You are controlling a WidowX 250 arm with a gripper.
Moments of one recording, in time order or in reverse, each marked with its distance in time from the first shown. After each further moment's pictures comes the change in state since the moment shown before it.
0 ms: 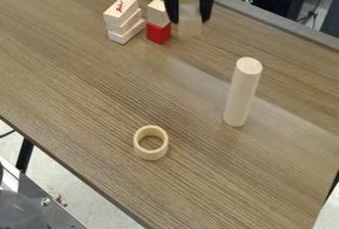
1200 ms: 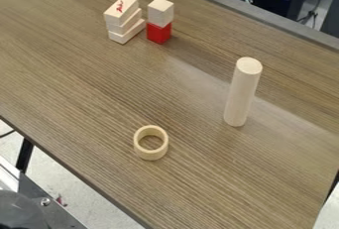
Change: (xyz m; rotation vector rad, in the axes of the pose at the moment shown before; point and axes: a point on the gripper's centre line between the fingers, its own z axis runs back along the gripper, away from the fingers) arm 0.053 0.008 0.012 0.005 0.034 -0.211
